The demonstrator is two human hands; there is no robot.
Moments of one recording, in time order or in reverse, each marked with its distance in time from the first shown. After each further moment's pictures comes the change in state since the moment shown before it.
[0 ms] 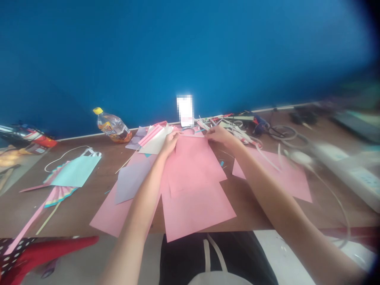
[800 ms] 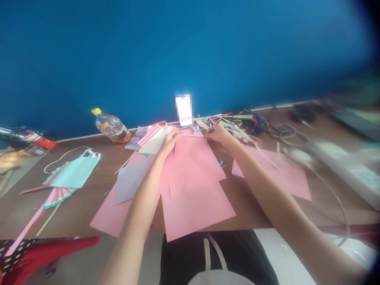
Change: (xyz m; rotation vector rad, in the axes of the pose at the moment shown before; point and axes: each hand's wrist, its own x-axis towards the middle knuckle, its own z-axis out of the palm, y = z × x) left_hand -0.001 0.000 0.001 -0.042 0.007 -0.004; right_hand 0.012 0.014 0.006 0.101 0.067 -0.069
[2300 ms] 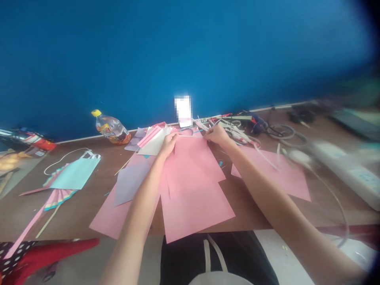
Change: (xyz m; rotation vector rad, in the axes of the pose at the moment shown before) left_hand -0.002 0.005 0.000 0.014 -0.013 0.011; right_hand -0.005 -0.007 0.003 -0.111 0.074 0.069
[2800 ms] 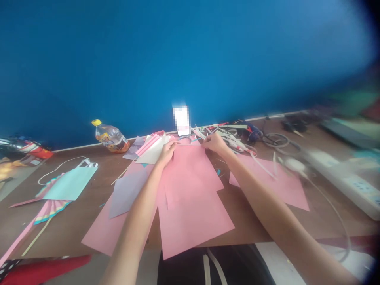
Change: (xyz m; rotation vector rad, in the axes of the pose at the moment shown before) left_hand -0.001 0.003 -0.001 0.050 -0.003 0.031; right_hand -0.002 0.000 -0.003 0.022 0.016 -0.077
